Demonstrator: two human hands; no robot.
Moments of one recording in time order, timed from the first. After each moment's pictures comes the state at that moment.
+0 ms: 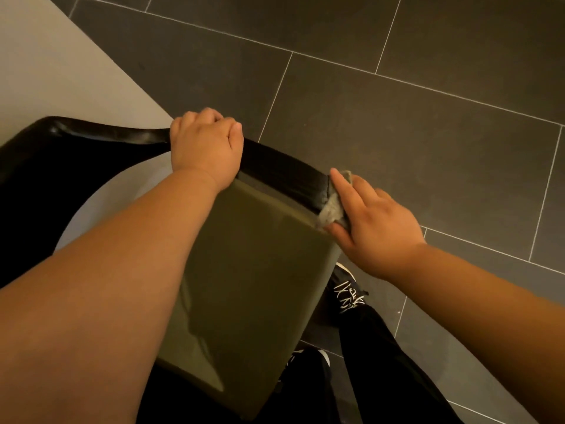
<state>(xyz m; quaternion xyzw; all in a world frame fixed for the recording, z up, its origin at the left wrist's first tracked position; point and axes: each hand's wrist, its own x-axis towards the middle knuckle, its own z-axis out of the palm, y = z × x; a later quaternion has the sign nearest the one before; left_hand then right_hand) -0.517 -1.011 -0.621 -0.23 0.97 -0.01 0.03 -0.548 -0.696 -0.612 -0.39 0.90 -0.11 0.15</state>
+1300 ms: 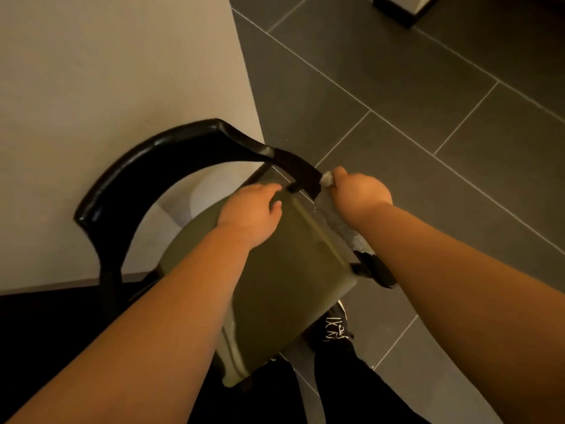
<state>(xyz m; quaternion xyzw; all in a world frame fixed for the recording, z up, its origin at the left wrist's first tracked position) -0.394 -0.975 -0.529 -0.38 0.89 0.23 0.10 -0.597 -0.862 -0.533 -0.45 0.86 0.02 0.25</state>
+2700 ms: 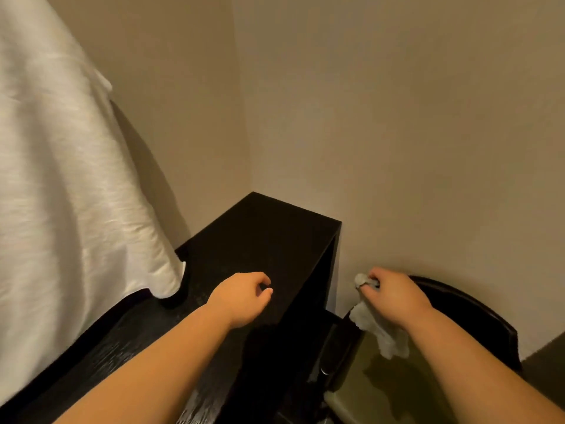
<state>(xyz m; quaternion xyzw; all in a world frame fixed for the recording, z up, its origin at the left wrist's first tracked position) 0.049 -0.550 -0.198 -0.83 0.51 0.16 -0.13 -0.223 -0.760 -0.203 -0.88 0.44 -0.07 0.17</state>
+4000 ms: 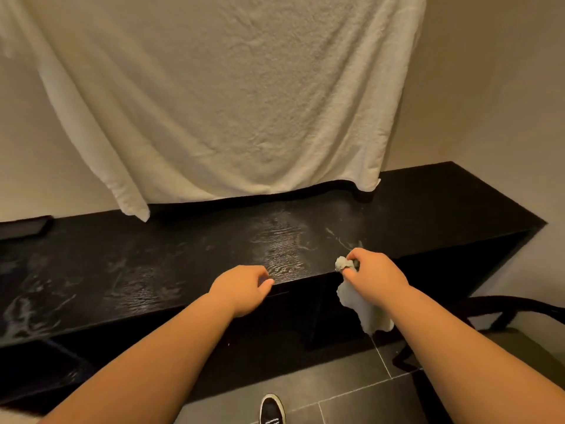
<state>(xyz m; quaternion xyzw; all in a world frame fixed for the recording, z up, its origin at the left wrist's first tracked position) -0.202 -0.021 -0.221 -0.97 0.14 0.14 -0.13 -0.234 -0.322 -0.200 -0.98 0.07 0.03 0.19</state>
